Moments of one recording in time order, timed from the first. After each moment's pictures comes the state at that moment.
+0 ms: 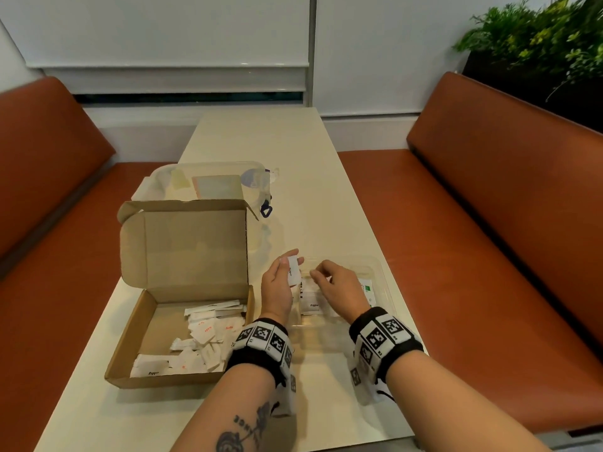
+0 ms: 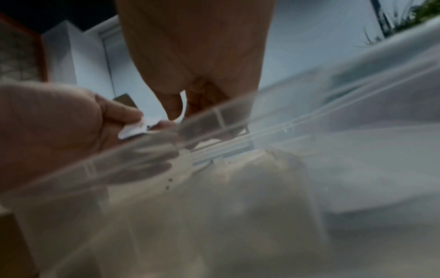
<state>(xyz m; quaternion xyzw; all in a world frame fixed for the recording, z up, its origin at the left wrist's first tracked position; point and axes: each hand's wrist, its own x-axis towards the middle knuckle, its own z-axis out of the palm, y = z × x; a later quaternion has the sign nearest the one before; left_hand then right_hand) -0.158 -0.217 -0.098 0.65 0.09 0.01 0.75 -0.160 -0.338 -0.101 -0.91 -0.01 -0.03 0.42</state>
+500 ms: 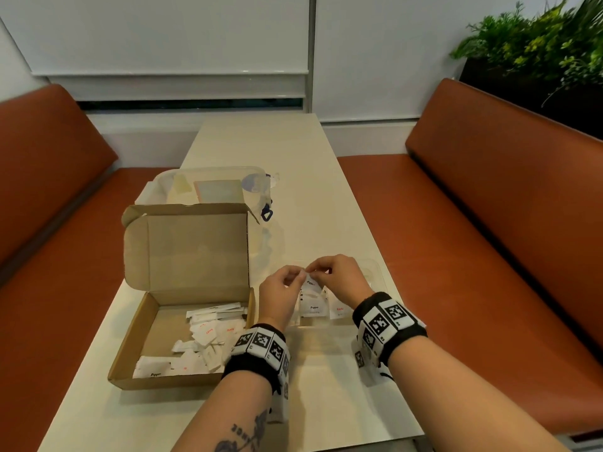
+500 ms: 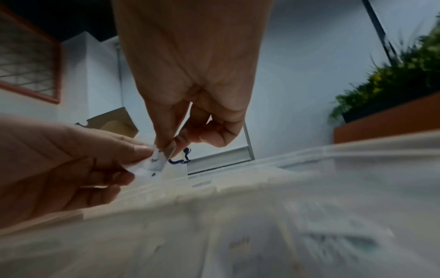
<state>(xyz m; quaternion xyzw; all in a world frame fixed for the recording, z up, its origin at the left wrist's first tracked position) -0.166 -0.206 -0.100 0.82 0.02 0.06 0.56 -0.150 -0.344 -0.073 -0.90 -0.04 0.02 0.43</state>
